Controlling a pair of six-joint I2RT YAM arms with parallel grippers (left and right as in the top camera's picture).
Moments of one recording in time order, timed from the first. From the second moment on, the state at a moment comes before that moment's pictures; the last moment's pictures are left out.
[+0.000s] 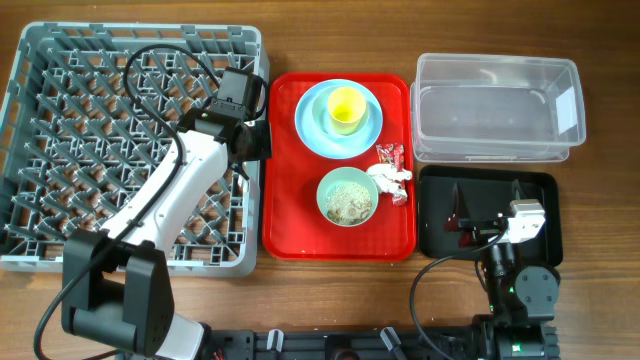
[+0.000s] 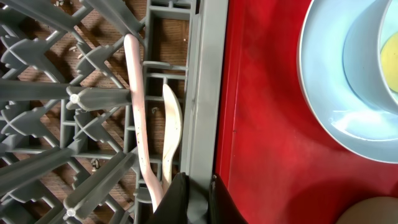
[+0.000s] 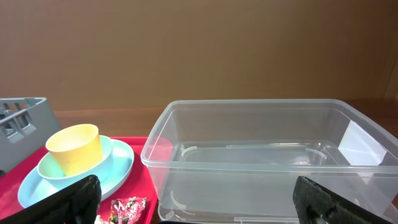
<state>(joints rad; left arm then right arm) -0.29 1.68 1.19 -0.72 -0.08 -0.33 0.01 0.02 0.01 0.00 -0.04 0.06</state>
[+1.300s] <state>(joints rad) 0.04 1.38 1.41 -0.91 -0.12 -0.49 0.01 0.02 0.01 0.01 -0.06 0.10</state>
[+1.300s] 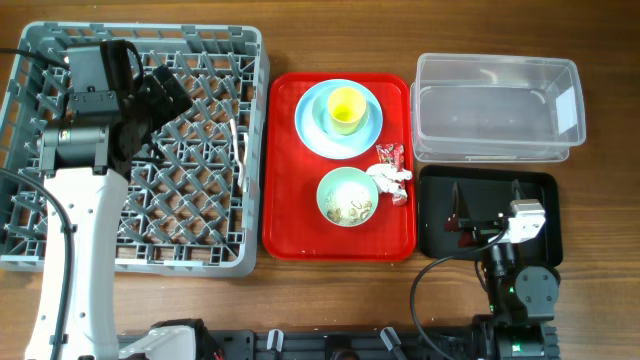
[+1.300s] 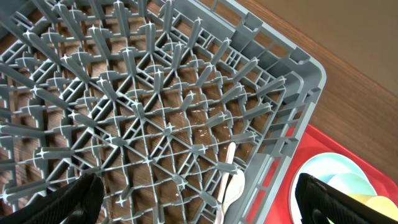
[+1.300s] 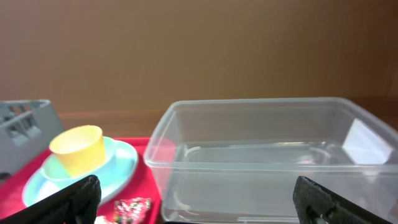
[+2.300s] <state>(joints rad) 0.05 1.38 1.41 -0.91 -0.11 -0.49 0.44 1.29 1.31 -1.10 -0.29 0.41</state>
